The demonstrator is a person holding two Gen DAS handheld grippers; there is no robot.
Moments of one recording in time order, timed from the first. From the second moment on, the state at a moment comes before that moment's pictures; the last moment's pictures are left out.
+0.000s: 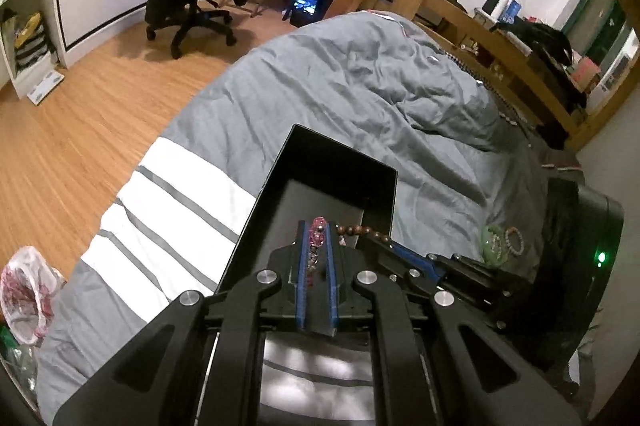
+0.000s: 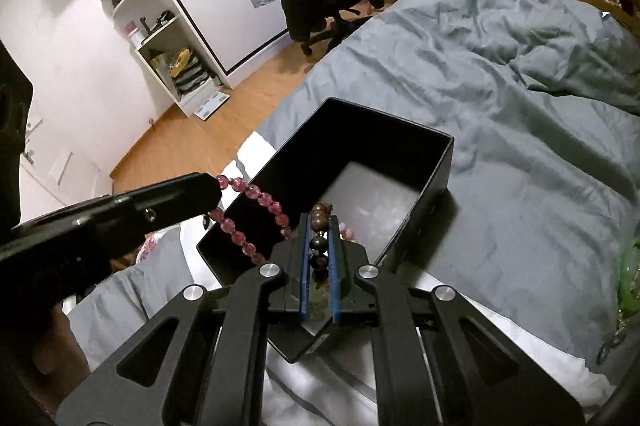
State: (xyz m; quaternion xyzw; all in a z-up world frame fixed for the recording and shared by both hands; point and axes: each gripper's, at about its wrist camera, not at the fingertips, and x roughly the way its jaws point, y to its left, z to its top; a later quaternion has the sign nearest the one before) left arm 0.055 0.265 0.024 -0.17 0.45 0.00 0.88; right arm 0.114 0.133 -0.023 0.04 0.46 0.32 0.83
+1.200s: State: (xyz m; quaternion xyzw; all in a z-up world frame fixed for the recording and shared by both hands) left arm 0.059 0.143 0.031 -0.07 0.40 -0.08 0.91; right arm 0.081 -0.045 0.001 -0.02 0.40 0.17 0.90
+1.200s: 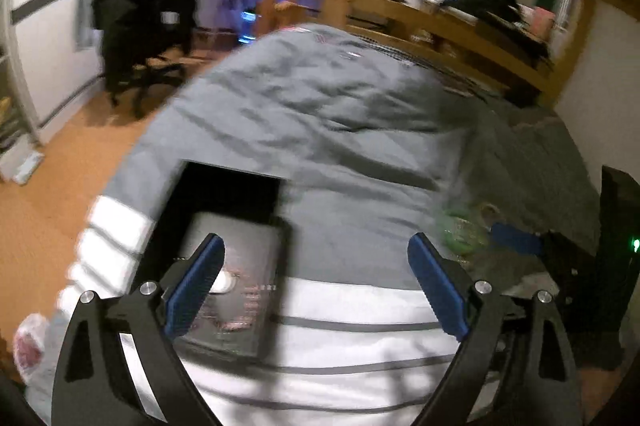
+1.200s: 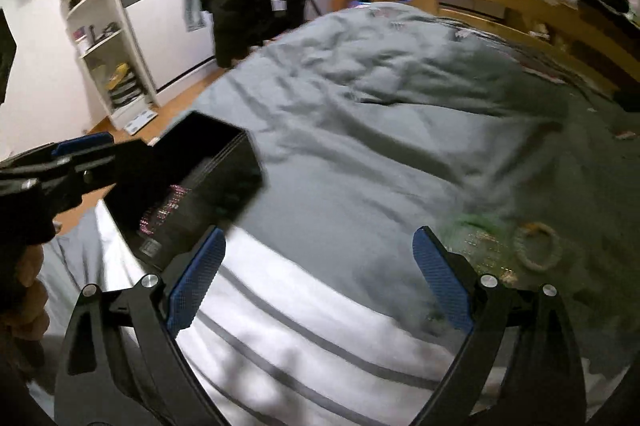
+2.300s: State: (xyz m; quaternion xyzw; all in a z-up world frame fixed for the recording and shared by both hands) left arm 0.164 -0.056 -0.102 0.01 0.48 -0.20 0.85; right arm 0.169 -0.234 -0.116 0.05 0.42 0.07 0.90
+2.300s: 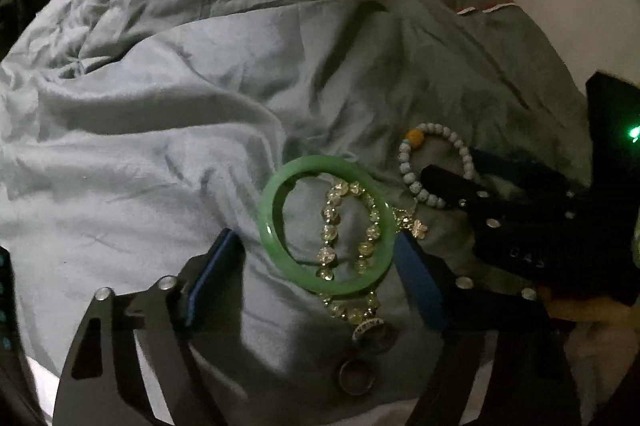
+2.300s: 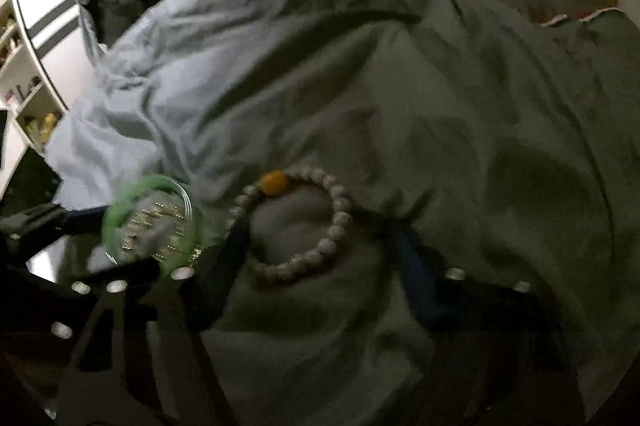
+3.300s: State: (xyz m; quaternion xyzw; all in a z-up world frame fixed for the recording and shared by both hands) left arm 0.155 -0.032 -0.056 -0.02 0.46 -0.20 0.87; right arm 0.152 -0.260 -0.076 0.12 0.36 0.08 0.92
